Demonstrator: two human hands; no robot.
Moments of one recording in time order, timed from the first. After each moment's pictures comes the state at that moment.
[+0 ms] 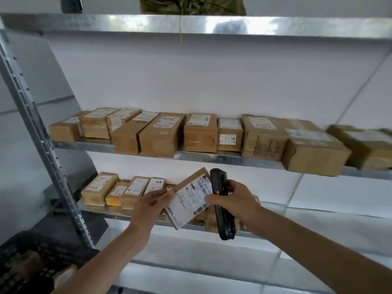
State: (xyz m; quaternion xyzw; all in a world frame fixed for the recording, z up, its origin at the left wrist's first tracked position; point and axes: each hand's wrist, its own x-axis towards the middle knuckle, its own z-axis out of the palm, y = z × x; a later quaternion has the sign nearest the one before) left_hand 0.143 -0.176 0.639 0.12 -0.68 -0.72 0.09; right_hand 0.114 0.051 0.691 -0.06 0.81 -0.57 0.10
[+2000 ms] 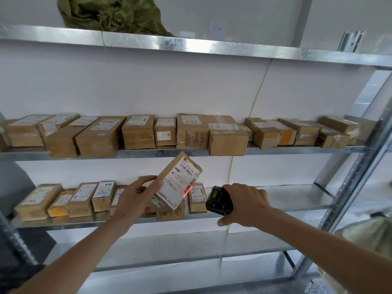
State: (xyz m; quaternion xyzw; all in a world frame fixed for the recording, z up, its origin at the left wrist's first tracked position) left_hand 0.193 -0.056 0.688 -0.02 -0.81 -0.59 0.09; right_hand 0.231 0.222 0.725 -0.04 1.00 0.00 -0.01
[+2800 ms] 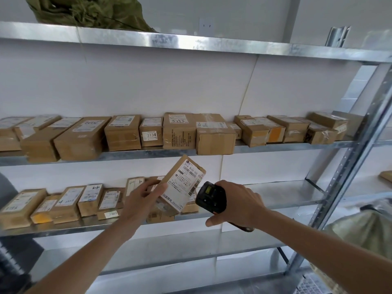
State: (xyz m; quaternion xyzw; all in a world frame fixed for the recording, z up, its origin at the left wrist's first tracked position) left_hand 0.177 -0.007 0.670 -0.03 -0.79 -0.61 0.03; right_hand 0.227 0.253 0.717 -0.04 0.99 -0.13 0.00
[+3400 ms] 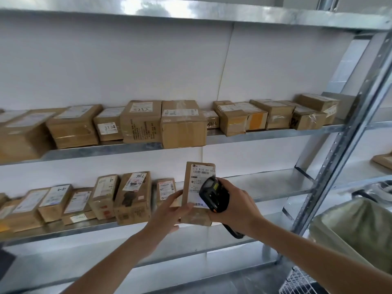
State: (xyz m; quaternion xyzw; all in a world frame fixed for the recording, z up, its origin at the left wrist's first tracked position) left_hand 0.160 0.155 0.612 -0.05 -0.72 -0.67 -0.17; right_hand 0.193 0.364 0.640 -0.02 0.94 -0.33 -0.08
